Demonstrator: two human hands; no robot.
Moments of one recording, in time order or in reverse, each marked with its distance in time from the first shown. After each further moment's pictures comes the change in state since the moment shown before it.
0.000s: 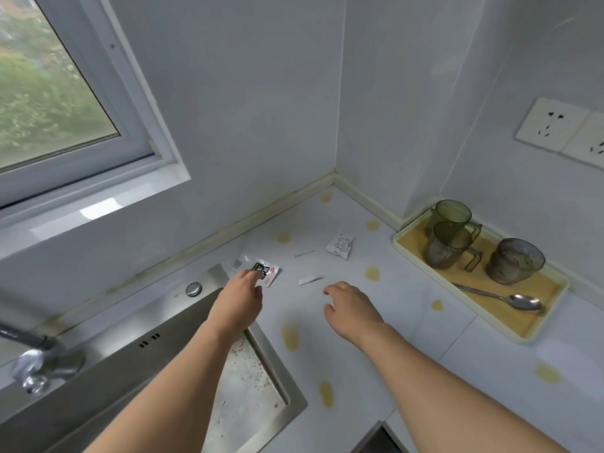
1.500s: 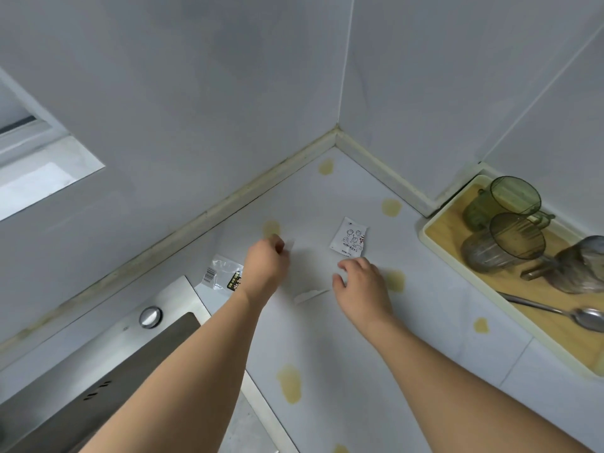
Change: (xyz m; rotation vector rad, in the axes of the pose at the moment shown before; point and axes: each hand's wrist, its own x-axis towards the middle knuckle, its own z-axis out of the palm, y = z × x) left_hand 0.177 0.023 0.073 -0.364 -0.127 -0.247; right_hand 0.152 0.049 0.043 0.145 0.275 0.247
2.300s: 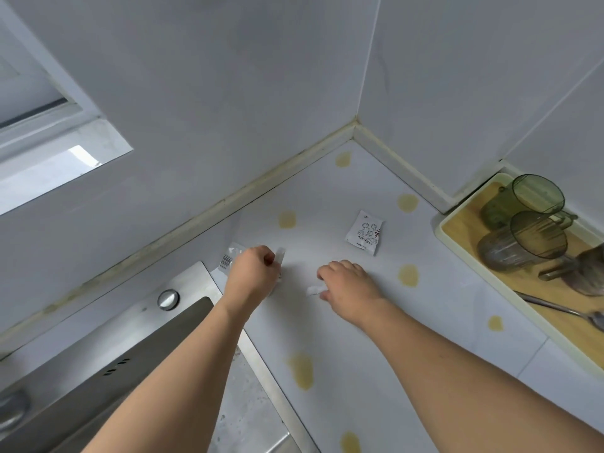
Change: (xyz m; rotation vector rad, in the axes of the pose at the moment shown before) left_hand -0.032 -0.043 -0.025 0.013 0.038 -0.082; right_hand 0.001 -0.024 0.015 -0.390 -0.319 -0.442
